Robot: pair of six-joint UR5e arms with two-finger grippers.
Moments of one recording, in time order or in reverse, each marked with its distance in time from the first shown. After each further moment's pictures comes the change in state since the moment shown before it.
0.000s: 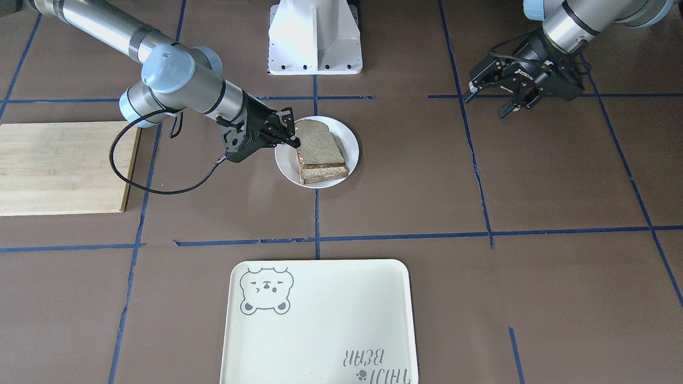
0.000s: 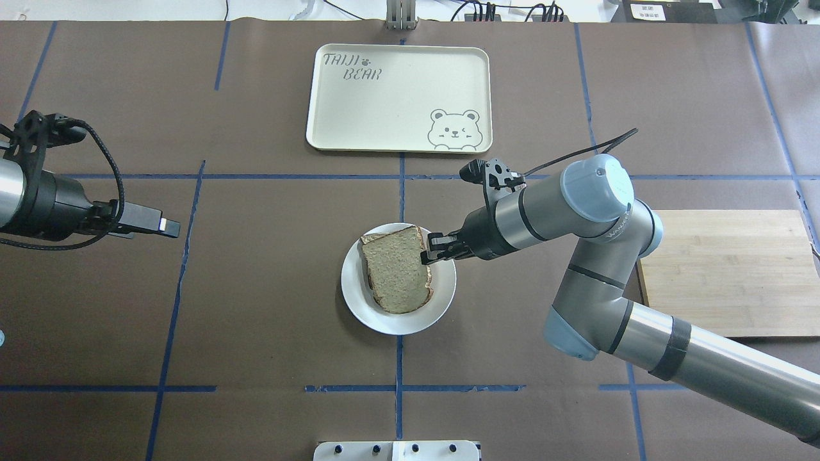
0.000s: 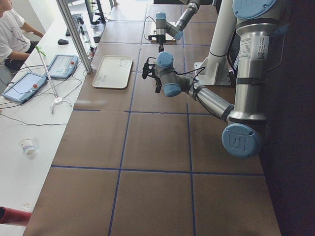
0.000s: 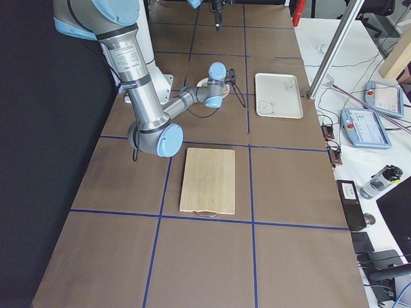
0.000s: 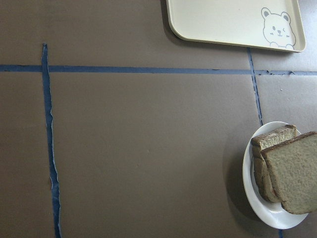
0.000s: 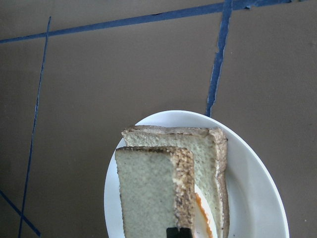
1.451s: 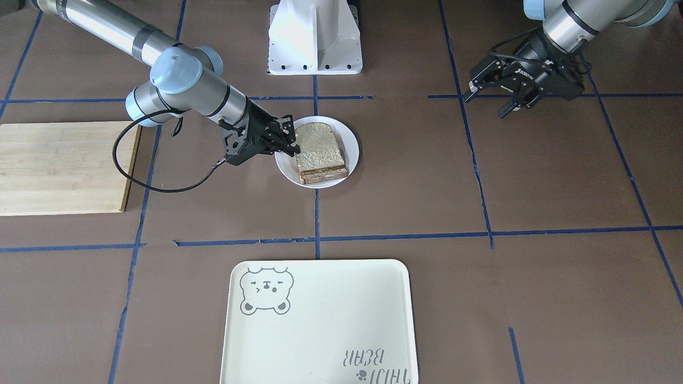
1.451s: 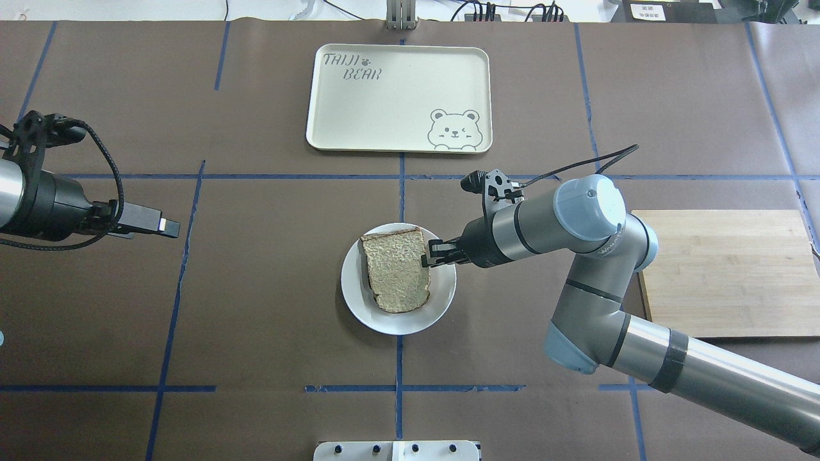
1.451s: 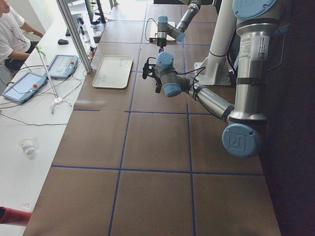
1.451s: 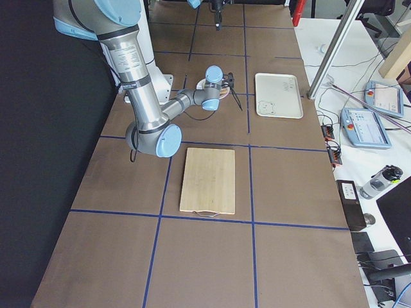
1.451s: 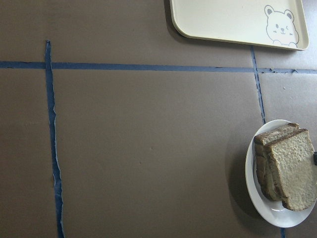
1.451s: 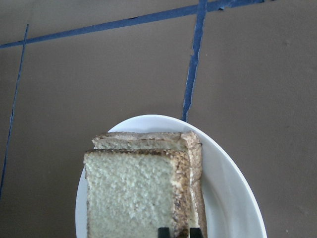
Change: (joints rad) left arm 0.000 0.000 -0.002 0.000 0.000 0.000; right arm -0.034 -0.013 -0.016 0.000 -0.087 0.000
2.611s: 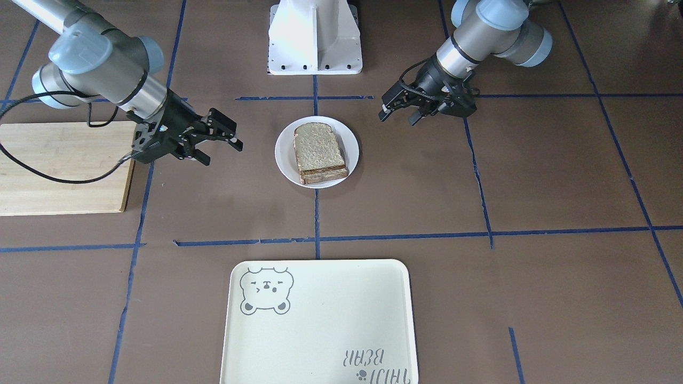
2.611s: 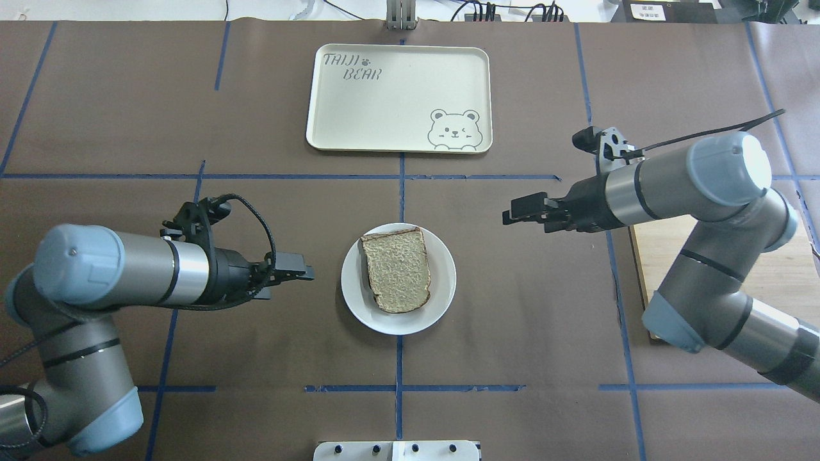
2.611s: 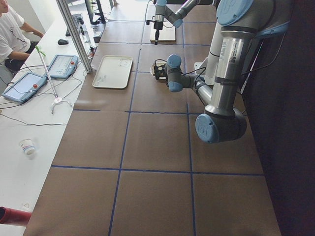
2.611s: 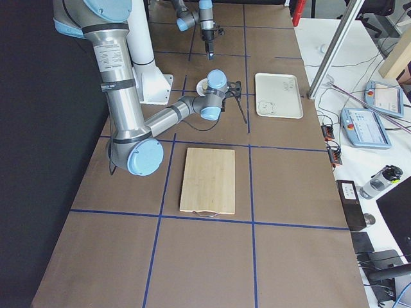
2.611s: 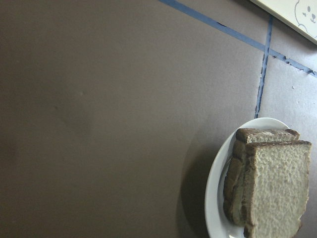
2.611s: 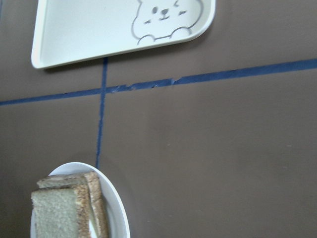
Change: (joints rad) left arm 0.412 -0.211 0.203 -0.199 0.425 -0.593; right arm 0.194 -0.271 0.278 -0.159 0.054 0.014
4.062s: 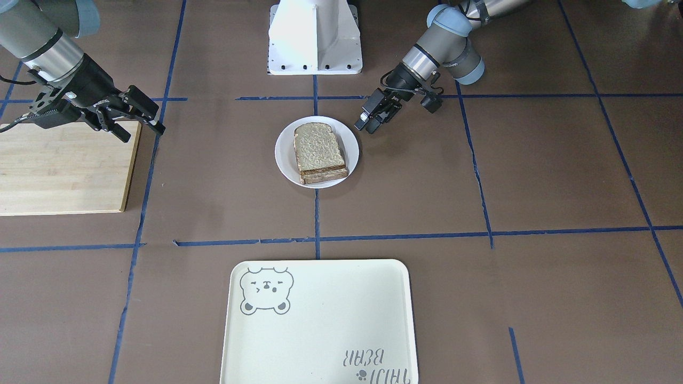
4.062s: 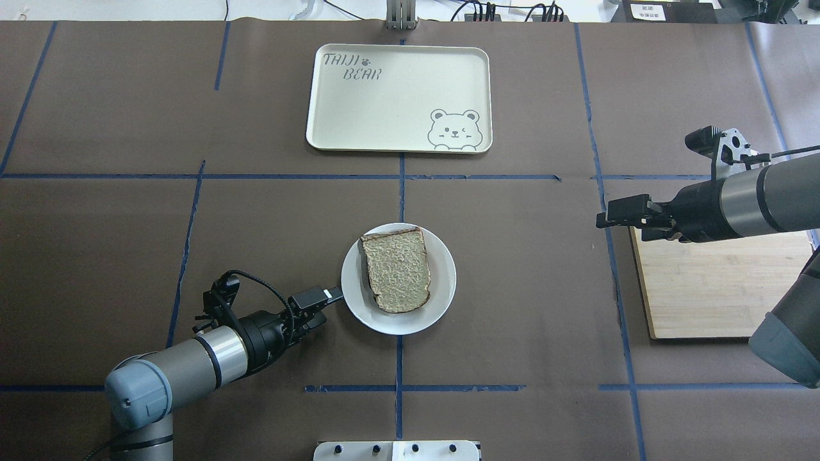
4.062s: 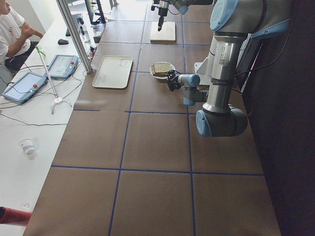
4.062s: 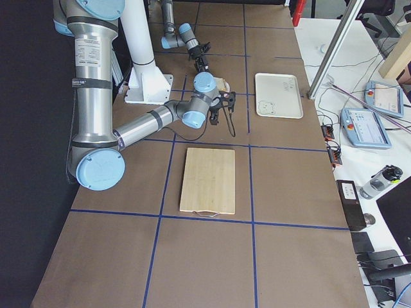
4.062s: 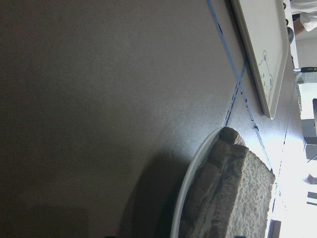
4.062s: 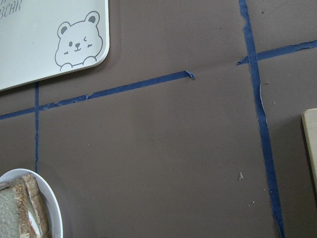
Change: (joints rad) left arm 0.259 -0.050 0.301 -0.537 0.571 -0.312; right arm 0.077 -0.235 0.201 -0.099 0.002 -0.010
